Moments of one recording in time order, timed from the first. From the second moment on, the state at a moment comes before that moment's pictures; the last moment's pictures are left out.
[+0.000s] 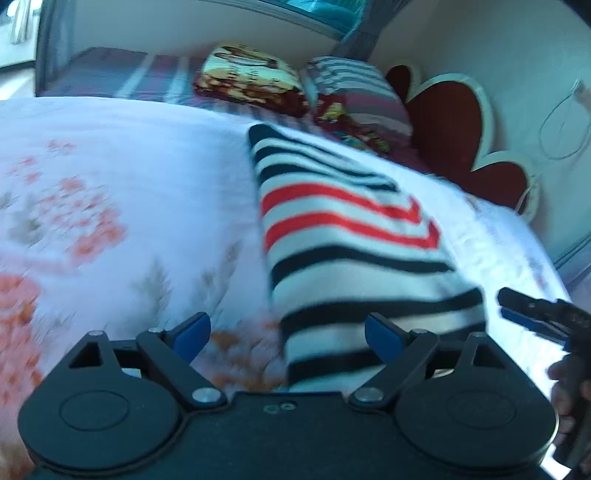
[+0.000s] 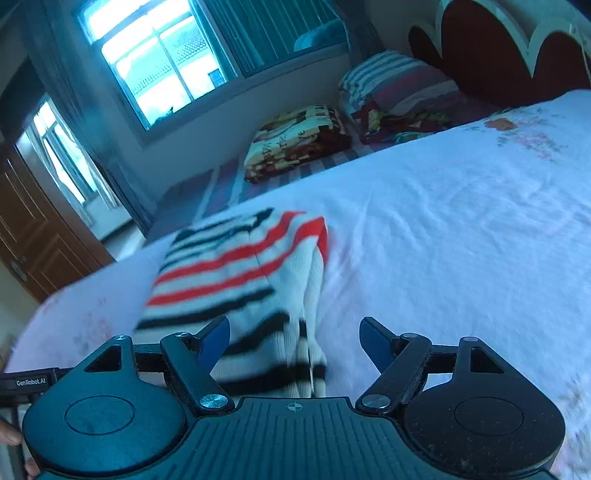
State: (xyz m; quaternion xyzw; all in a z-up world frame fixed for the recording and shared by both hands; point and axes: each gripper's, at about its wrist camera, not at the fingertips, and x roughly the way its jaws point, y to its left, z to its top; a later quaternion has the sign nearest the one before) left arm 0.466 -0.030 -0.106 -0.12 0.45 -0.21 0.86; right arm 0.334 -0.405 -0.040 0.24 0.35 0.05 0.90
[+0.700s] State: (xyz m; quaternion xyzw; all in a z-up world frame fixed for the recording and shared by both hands) left arm 0.531 -0.059 -0.135 -0.13 0.48 -0.25 0.83; right arm 0.391 -0.432 -0.093 0.34 0.40 0.10 0.85
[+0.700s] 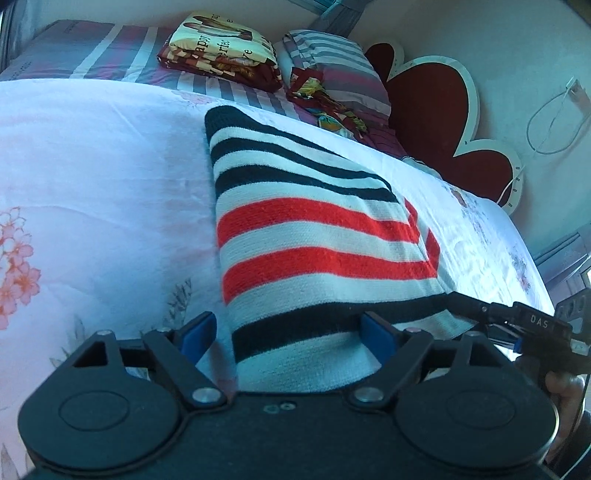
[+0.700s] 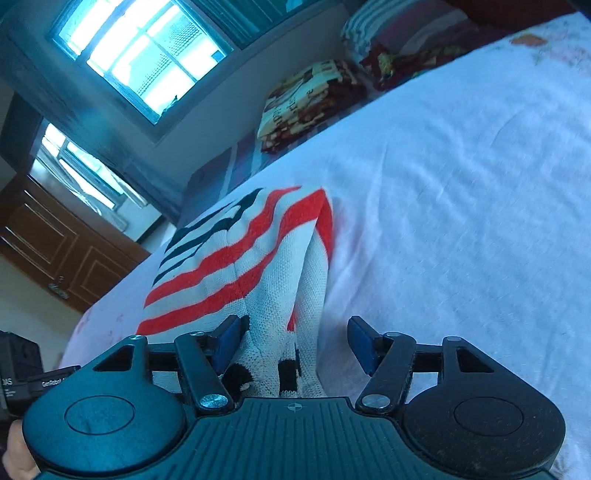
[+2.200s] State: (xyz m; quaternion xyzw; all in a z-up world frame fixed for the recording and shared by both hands) left arm 0.546 -0.091 -0.139 -0.10 0.49 -0.28 0.82; right arm 0.425 -0.398 -0.091 0.29 0.43 0.14 0.84
